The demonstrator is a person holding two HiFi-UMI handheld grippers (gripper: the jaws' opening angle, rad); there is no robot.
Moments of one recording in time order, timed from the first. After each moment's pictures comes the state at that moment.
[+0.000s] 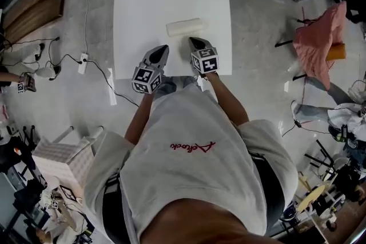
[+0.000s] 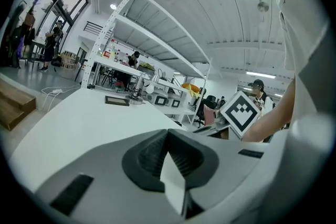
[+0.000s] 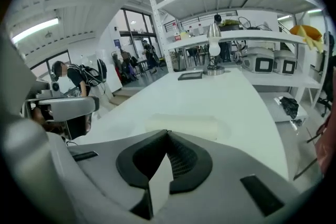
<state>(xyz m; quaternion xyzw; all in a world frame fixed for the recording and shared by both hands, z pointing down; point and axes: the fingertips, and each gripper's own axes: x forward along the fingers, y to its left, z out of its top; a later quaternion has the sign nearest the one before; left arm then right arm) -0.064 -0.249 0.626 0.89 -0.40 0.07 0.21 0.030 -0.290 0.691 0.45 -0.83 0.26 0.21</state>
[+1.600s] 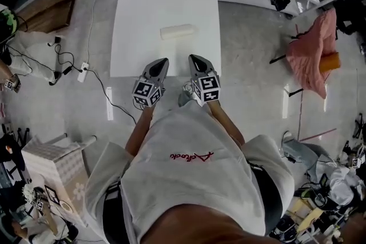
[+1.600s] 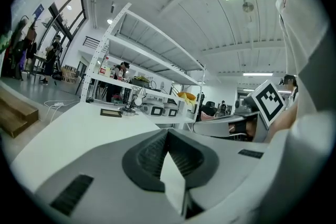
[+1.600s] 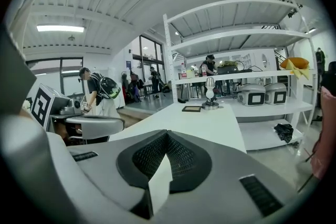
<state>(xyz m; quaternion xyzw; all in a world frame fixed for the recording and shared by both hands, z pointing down) -0.029 -0.175 0.577 0.89 -0.42 0.03 0.15 0.064 -0.193 0.575 0.48 -0.86 0.13 0.11</state>
